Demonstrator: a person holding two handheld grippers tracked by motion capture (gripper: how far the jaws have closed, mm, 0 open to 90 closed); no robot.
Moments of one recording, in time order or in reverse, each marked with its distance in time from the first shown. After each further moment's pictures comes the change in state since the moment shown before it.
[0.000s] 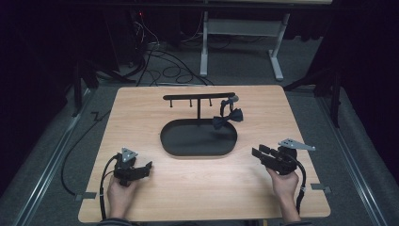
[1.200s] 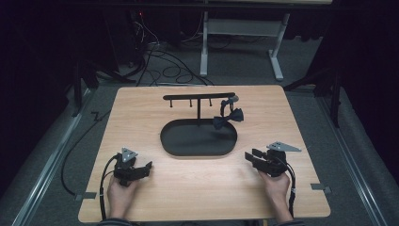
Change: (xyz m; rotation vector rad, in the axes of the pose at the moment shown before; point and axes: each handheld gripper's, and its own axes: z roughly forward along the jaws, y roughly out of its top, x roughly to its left) left arm 0.000 0.000 0.000 0.000 0.000 0.000; right arm 0.008 -0.016 0.027 0.070 -0.038 -0.029
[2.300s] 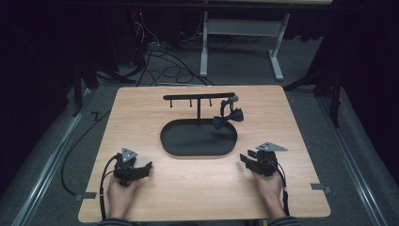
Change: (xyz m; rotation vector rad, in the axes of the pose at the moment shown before) left arm 0.000 0.000 0.000 0.000 0.000 0.000; right arm 0.007 -0.006 0.028 0.073 -0.085 -0.085
